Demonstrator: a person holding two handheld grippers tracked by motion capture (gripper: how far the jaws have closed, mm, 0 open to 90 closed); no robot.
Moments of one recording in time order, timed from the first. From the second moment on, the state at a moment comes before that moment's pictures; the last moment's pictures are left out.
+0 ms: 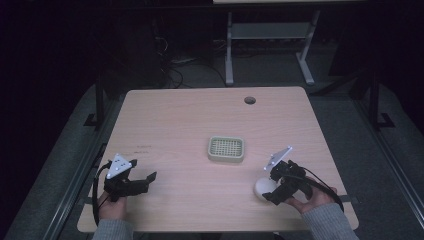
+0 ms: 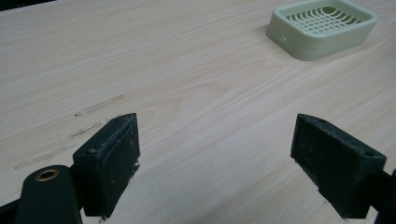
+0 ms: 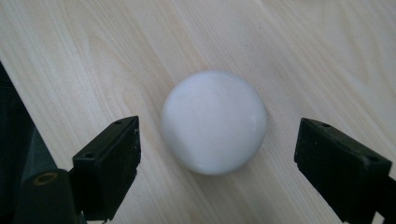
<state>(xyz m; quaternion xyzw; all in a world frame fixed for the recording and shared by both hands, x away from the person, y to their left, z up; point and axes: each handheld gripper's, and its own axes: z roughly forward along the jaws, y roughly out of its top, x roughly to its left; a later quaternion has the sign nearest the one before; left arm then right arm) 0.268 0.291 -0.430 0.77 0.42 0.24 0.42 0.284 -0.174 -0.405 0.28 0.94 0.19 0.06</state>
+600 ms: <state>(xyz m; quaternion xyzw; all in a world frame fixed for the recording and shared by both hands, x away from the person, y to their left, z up) 0.268 0.289 -0.430 0.77 0.42 0.24 0.42 0.304 -0.151 -0.428 0.27 0.96 0.11 0.02</state>
